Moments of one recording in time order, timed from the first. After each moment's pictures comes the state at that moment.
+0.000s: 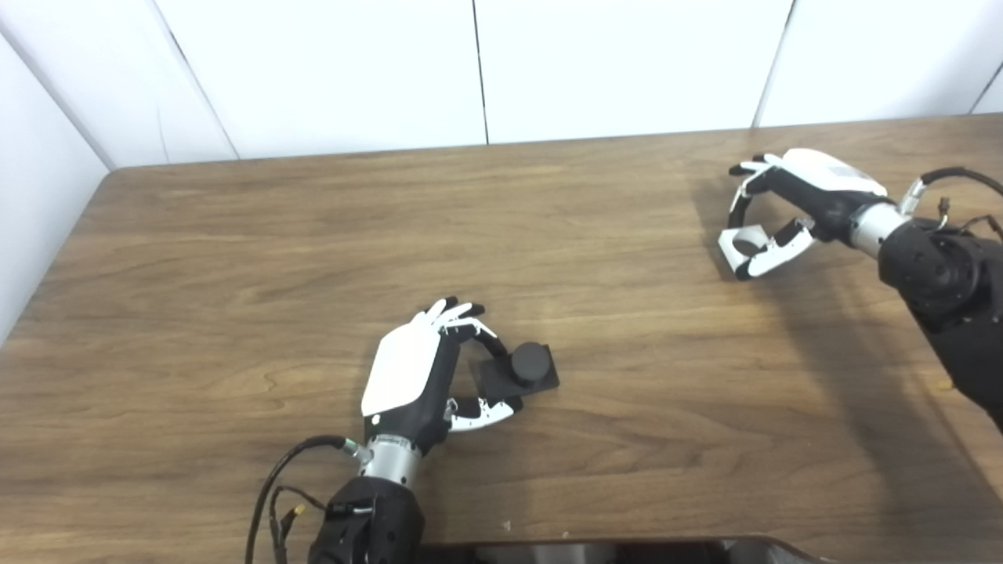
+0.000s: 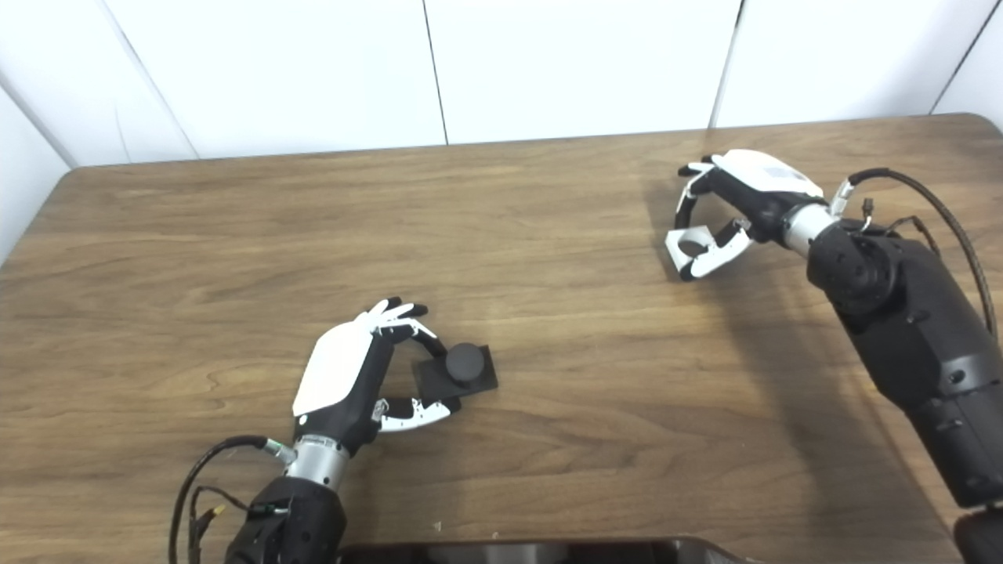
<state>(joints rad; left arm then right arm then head) 0.09 0.08 -0.36 -0.36 0.91 0.30 -0.08 -0.53 -0.61 0.25 0.14 -0.58 0.08 0.41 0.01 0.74</state>
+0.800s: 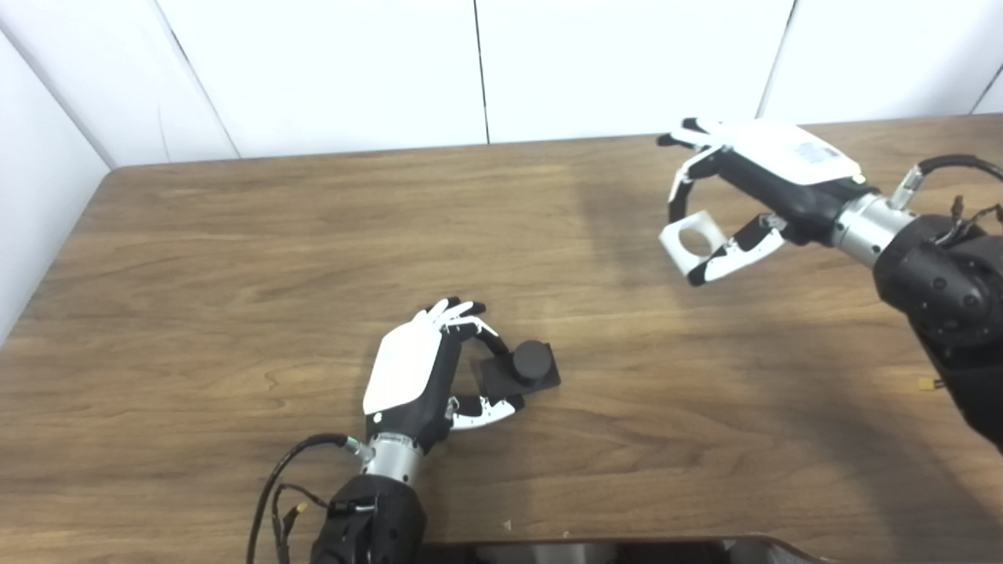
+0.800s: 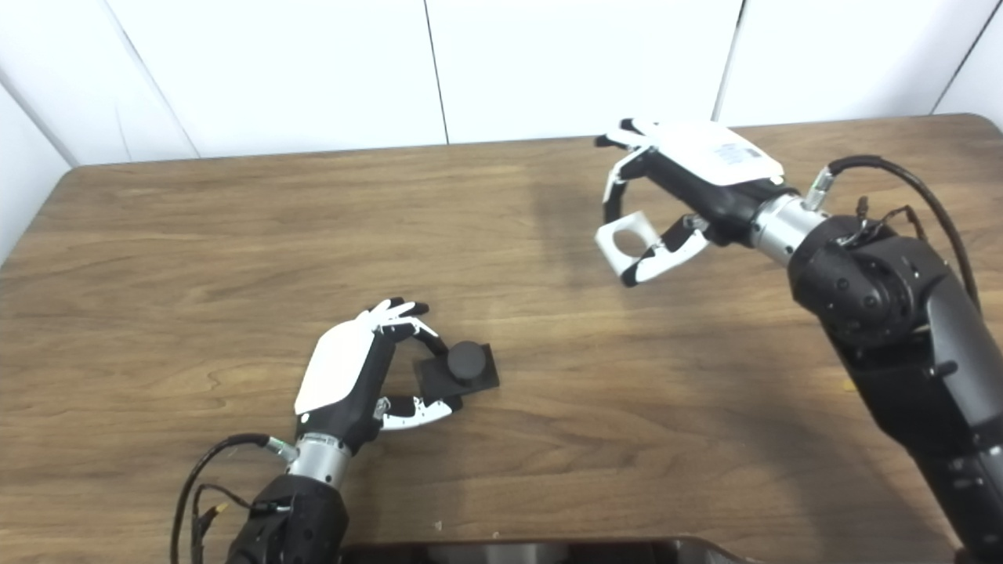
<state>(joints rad) 0.08 0.07 -0.37 -0.34 0.91 0.30 -0.08 -0.47 -0.58 0.24 -0.39 -0.58 0.18 0.57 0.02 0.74</state>
